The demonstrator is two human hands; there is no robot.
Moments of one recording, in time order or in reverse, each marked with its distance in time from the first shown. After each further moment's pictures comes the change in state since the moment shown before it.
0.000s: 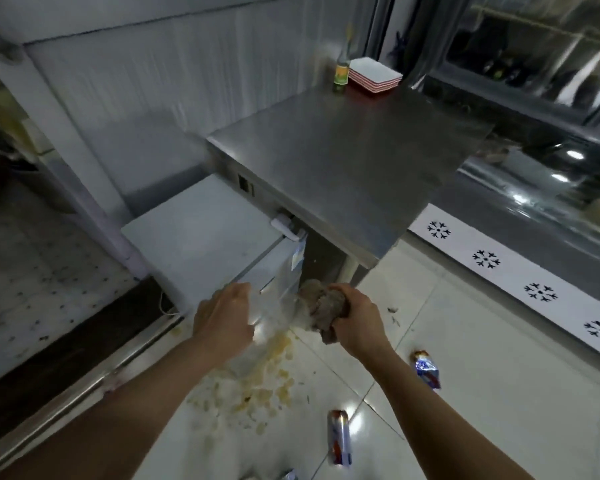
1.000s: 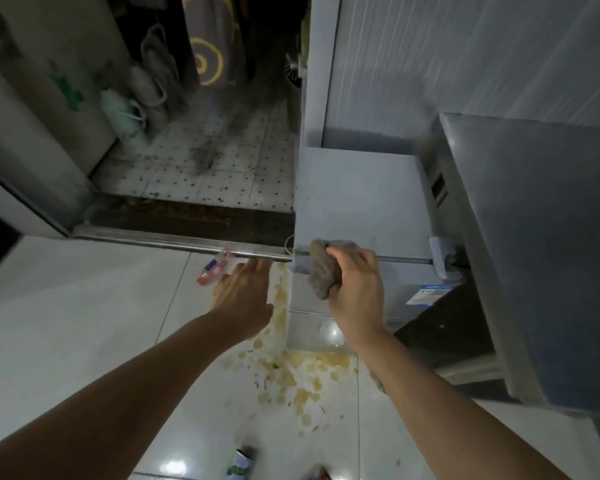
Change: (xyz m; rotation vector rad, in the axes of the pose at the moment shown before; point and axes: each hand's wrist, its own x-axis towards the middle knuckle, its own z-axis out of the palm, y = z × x) left_hand -0.012 -0.005 0.097 -0.233 0.333 -0.789; right_hand 0.126 0.008 0.124 -0.311 -0.230 -1.077
